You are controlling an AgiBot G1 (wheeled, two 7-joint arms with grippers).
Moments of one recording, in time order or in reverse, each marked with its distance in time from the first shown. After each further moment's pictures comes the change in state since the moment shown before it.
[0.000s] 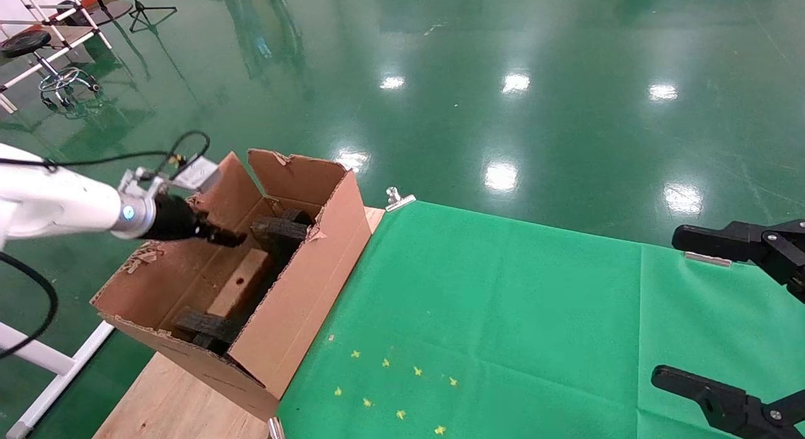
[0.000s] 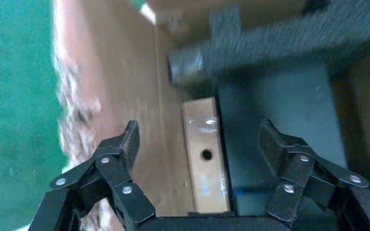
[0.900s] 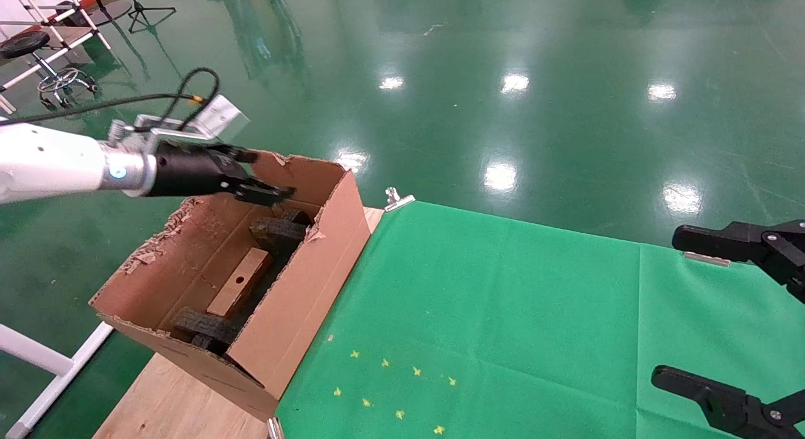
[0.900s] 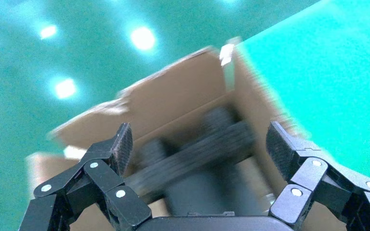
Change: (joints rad) left arm 0.064 -0.142 -0.126 -0.398 -0.197 0.180 0.058; right arm 0.000 0.000 0.000 0.000 0.000 0.000 0.000
